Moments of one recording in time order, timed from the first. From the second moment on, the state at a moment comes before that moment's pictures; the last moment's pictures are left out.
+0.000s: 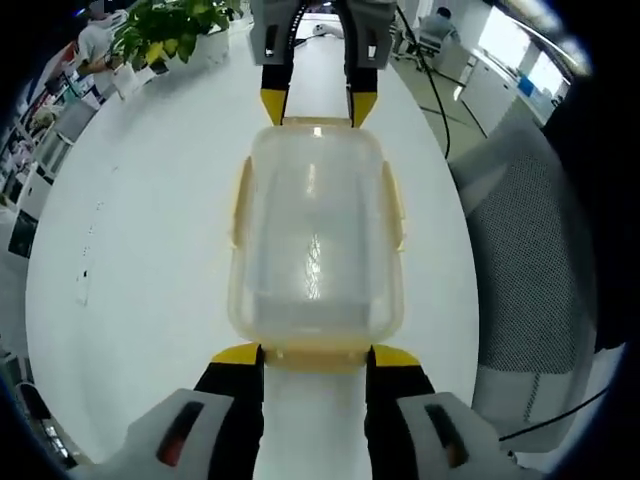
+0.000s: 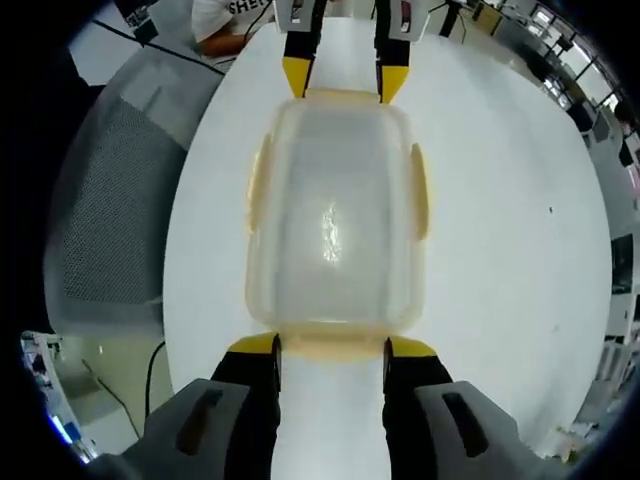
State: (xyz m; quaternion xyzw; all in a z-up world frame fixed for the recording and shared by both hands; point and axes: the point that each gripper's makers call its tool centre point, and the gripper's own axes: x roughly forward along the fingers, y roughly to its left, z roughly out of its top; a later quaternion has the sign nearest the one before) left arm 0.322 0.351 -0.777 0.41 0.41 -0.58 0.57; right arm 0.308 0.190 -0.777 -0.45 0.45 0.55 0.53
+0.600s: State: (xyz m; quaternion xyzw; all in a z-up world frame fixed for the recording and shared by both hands) left arm 0.323 0.331 -0.779 0.40 0.41 -0.59 0.57; right arm 0.309 0.170 -0.780 -0.45 0.46 0.55 0.53
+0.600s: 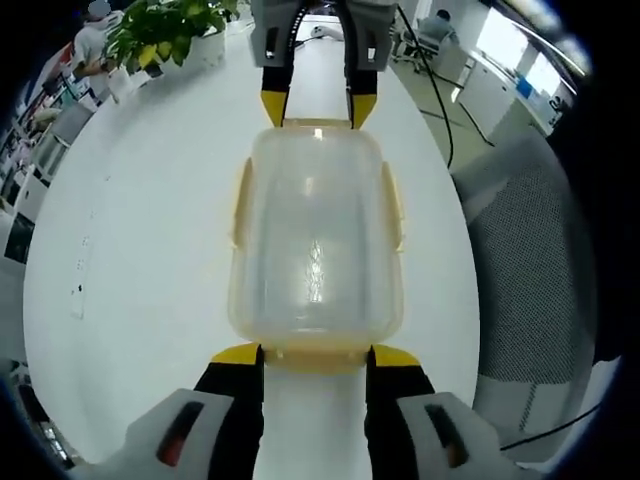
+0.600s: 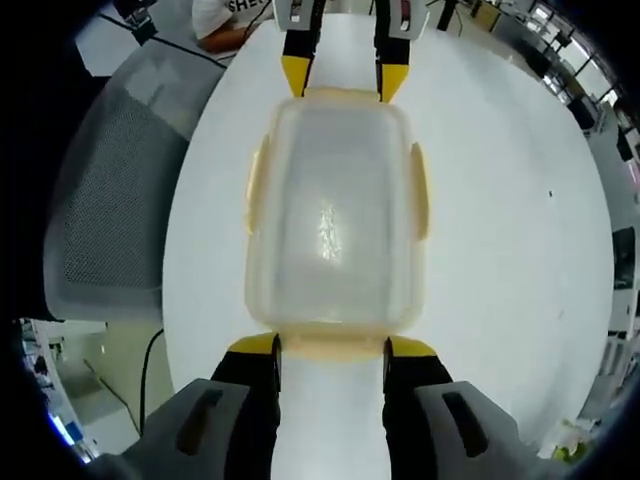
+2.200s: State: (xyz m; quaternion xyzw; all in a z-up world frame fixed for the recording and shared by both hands) left arm 0.319 0.329 -0.792 0.41 0.41 -0.59 0.57; right arm 0.305 0.168 -0.791 -0.40 0.43 0.55 0.60
